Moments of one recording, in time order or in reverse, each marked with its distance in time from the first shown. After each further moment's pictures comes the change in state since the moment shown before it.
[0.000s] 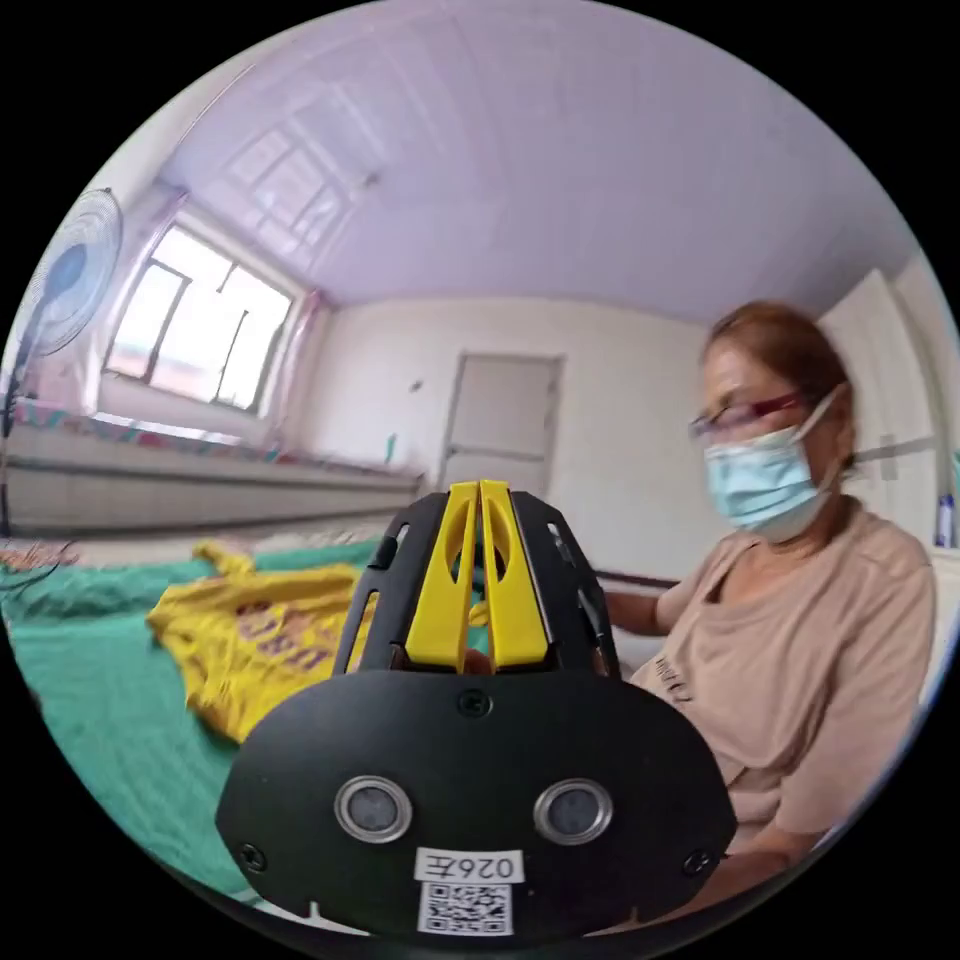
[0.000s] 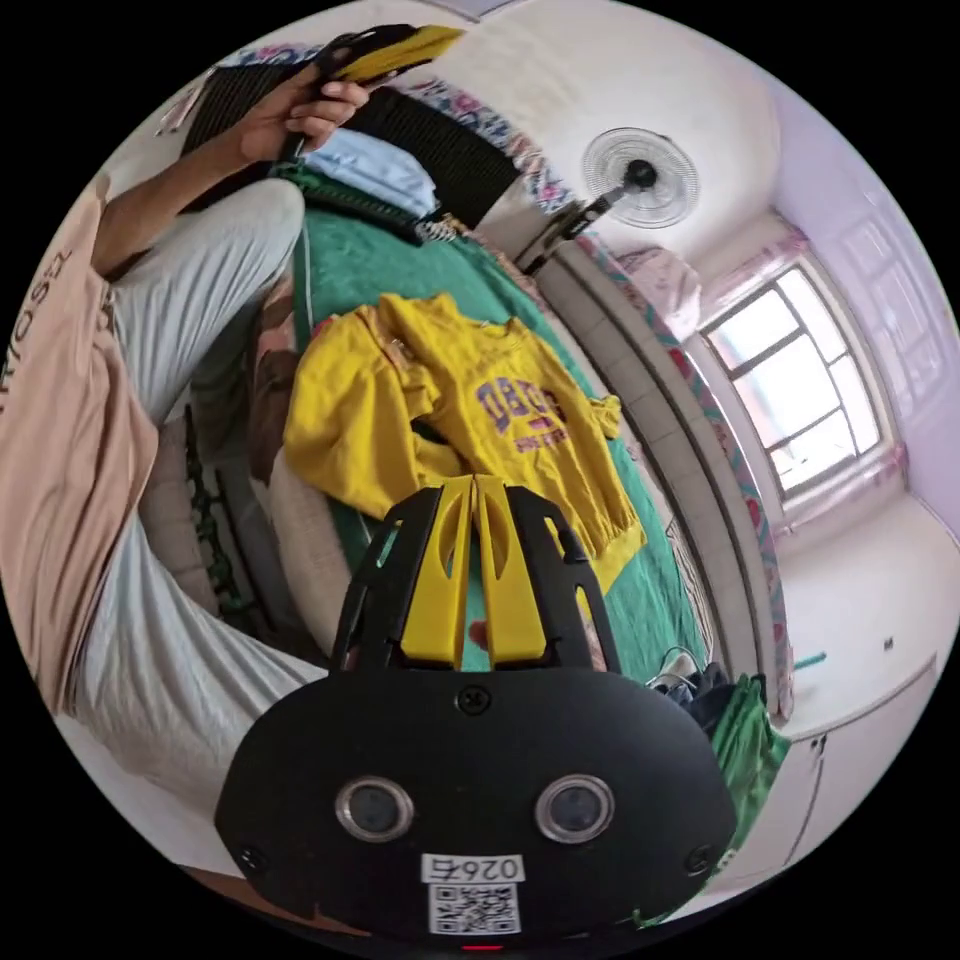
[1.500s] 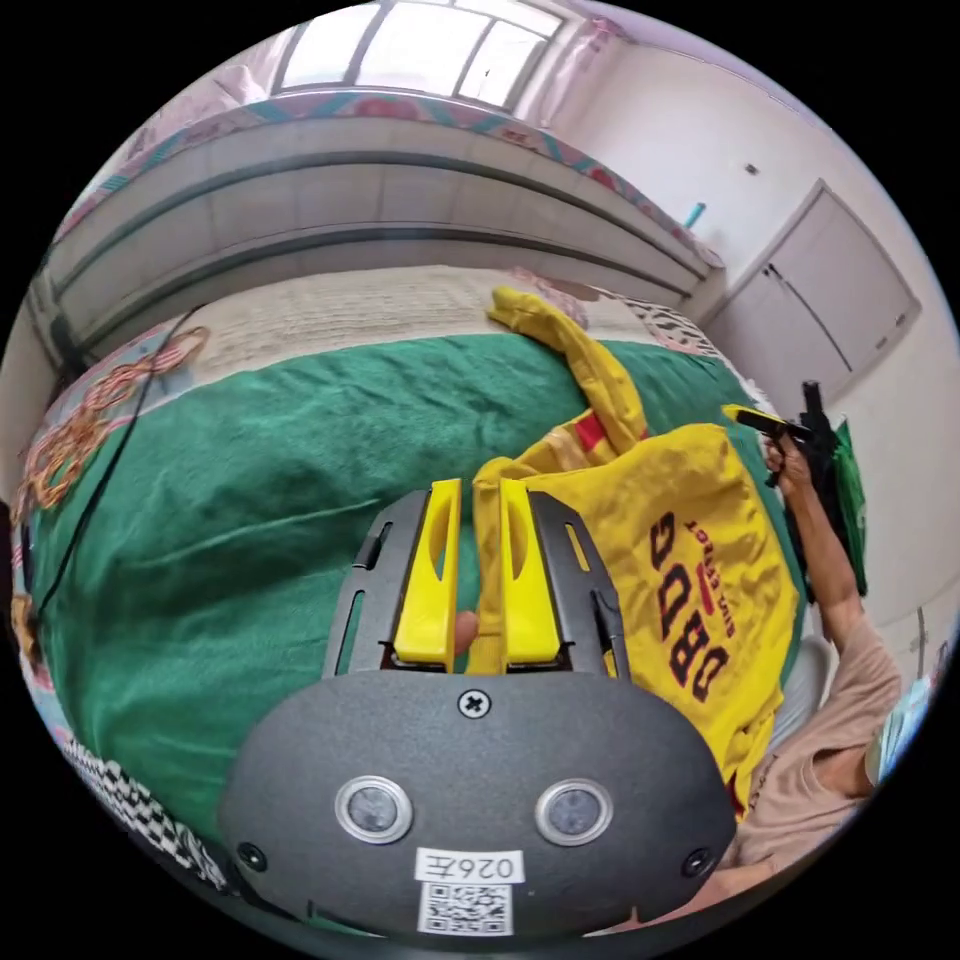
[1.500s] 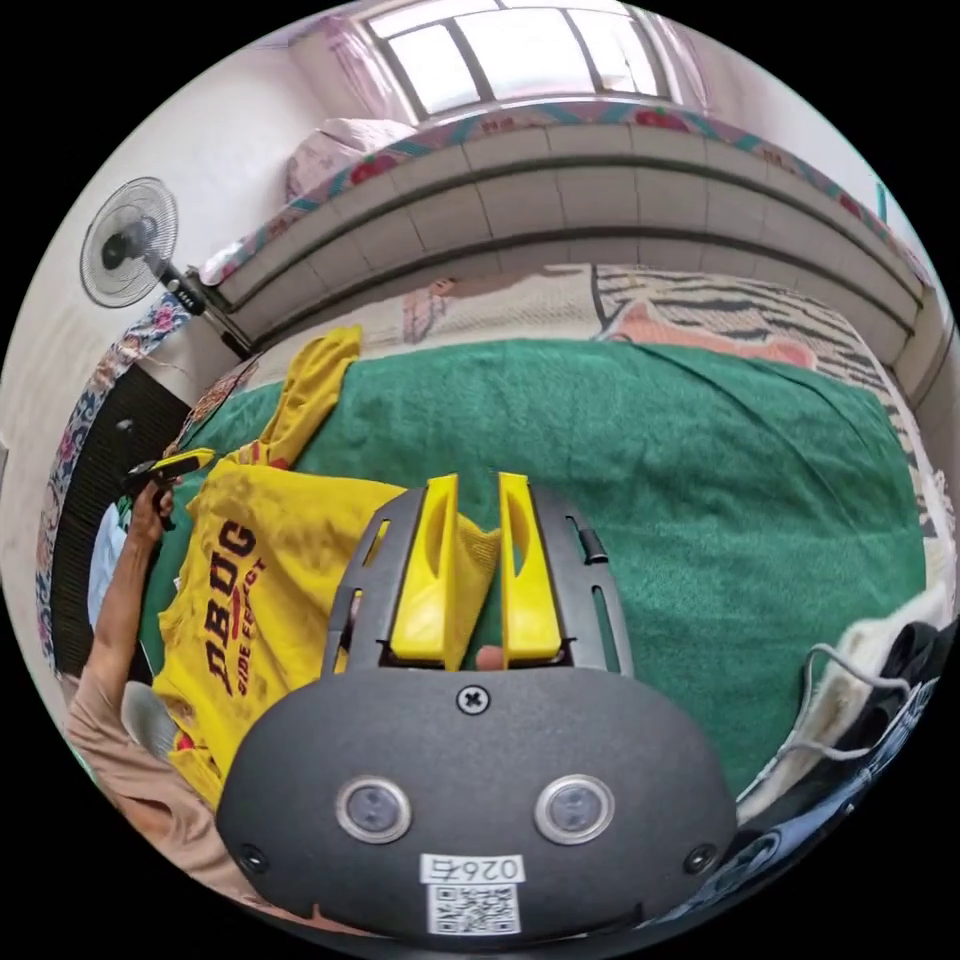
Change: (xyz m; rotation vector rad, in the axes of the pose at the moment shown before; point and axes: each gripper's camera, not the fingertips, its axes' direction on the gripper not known) left arm -0.240 0.570 0.452 -0.844 -0.537 -0.487; right arm -0.052 0.296 0.652 -0.192 -0.363 1.087
